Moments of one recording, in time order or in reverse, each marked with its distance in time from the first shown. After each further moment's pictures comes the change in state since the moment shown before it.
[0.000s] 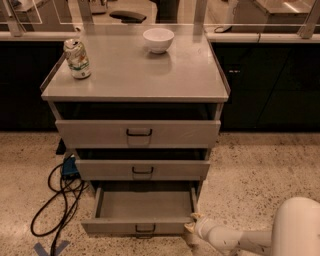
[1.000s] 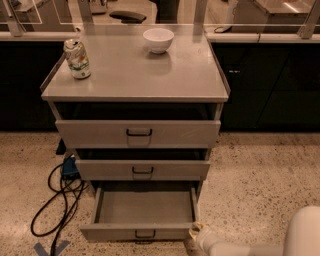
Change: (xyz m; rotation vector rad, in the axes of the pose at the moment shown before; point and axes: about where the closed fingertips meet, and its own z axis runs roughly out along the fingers) arm 0.022 0.024 -0.031 0.051 0.011 0.040
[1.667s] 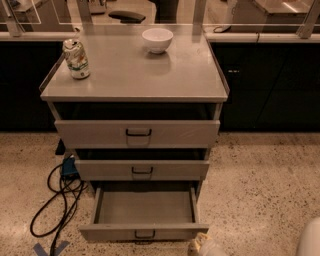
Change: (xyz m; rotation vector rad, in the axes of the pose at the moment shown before) arm 0.021 0.018 -0.033 0.048 0.013 0.038
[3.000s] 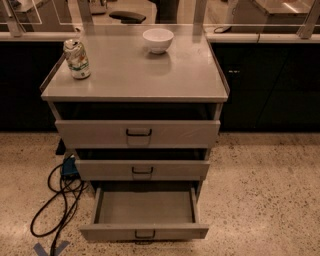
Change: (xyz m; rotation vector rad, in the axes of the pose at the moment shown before) arm 0.097 0.061 -0.110 0.176 0.054 0.147
